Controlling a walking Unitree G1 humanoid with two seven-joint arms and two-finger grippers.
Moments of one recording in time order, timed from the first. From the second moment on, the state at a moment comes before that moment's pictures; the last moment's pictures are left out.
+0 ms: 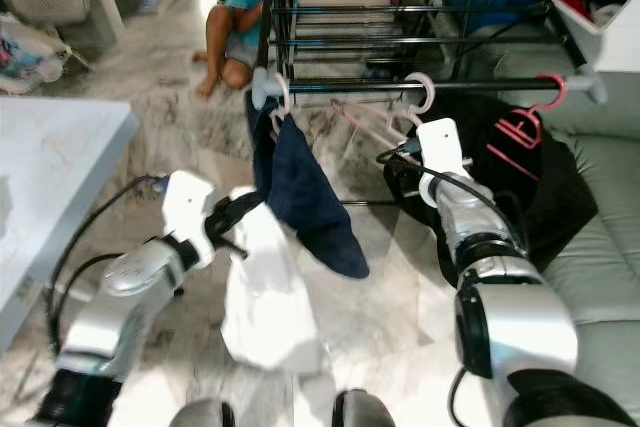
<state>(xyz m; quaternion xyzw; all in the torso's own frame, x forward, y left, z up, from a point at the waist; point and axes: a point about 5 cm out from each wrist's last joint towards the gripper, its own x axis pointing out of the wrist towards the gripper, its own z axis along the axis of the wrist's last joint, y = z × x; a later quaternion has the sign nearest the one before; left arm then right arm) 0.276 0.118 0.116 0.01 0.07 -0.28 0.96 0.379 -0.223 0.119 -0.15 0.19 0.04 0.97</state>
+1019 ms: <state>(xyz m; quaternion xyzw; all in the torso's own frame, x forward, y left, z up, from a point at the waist) 0.262 0.127 0.118 0.02 0.09 -0.28 0.96 0.386 -0.235 0.167 -0.15 0.08 0.14 0.97</state>
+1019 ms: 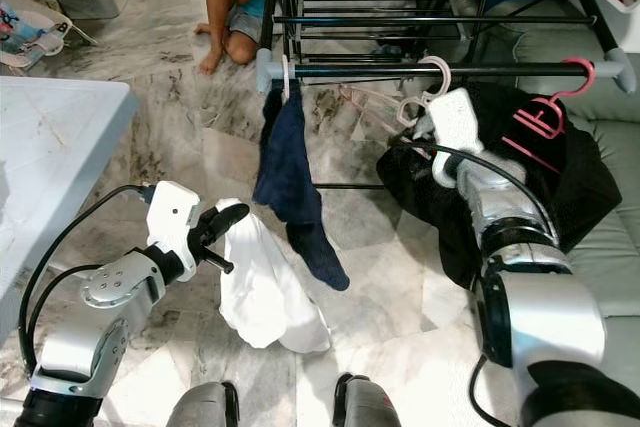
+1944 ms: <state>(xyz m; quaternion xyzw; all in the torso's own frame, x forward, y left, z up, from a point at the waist) 0.265 0.123 0.119 0.03 0.09 -0.28 0.95 0.378 -0.239 0.132 -0.24 0.18 0.10 0.95</state>
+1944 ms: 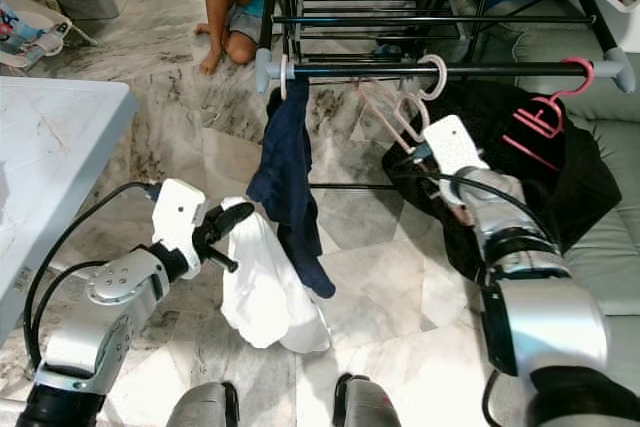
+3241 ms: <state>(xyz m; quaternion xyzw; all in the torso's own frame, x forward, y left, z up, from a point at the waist) 0.268 0.108 0.117 0.04 0.09 -0.31 0.95 0.381 -0.237 0.131 -0.19 0.18 0.05 0.96</state>
